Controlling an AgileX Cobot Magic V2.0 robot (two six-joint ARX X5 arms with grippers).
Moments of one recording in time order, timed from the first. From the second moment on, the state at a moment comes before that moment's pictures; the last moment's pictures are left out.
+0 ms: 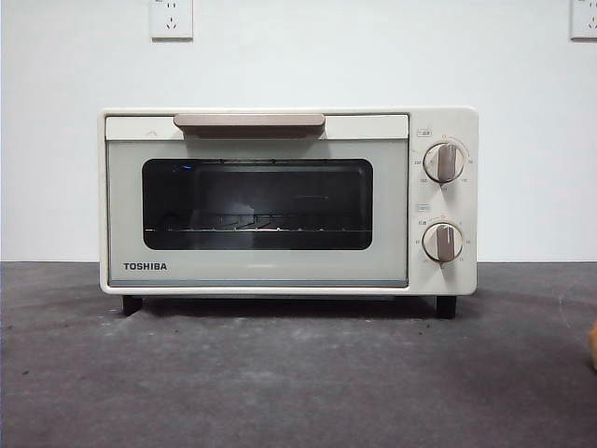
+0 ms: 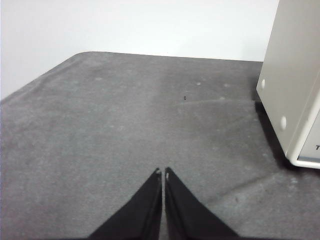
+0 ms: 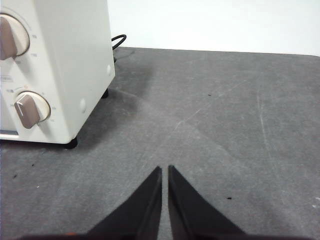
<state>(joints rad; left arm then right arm) -0.04 0.00 0.03 -0.17 -0.18 -0.07 0.07 0.00 0.02 -0.17 0.00 0.02</state>
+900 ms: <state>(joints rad) -0.08 0.24 0.46 -0.30 0.01 -0.44 0.07 0.14 0.46 -0.34 -0.10 0.37</state>
